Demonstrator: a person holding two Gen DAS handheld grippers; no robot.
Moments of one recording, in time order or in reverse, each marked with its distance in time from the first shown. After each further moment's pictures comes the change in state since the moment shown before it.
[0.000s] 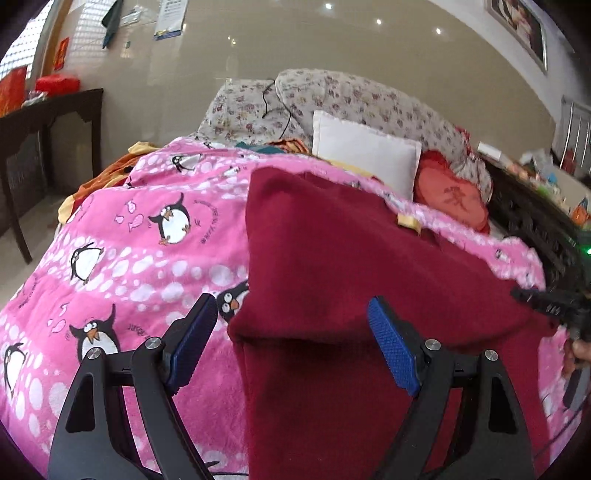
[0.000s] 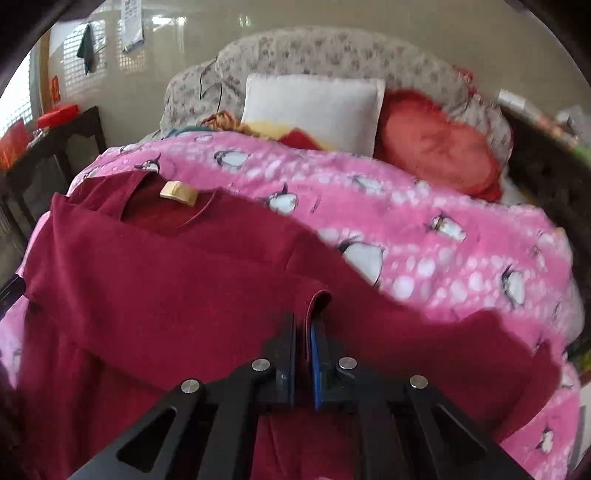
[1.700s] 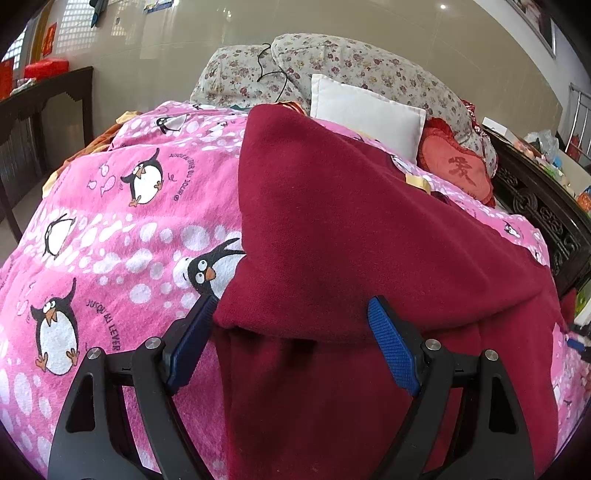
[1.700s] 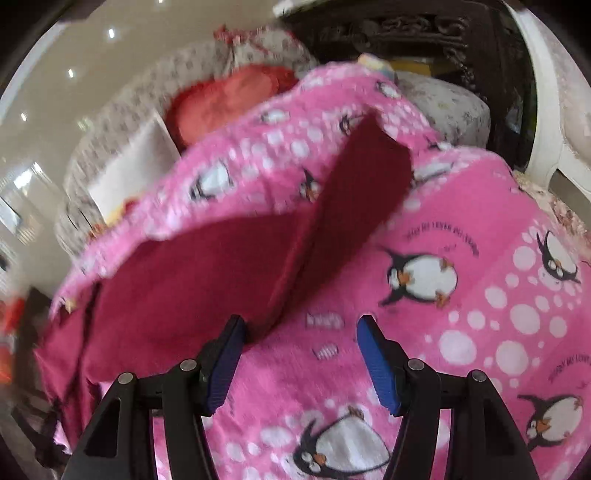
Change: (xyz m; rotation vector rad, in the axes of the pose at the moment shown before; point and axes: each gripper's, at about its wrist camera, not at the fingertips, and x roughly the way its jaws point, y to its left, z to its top) left arm 0.032 -0.004 -0.013 0.000 0.113 -0.014; right arm -0.058 -0.244 -0.150 0.767 0.050 -0.041
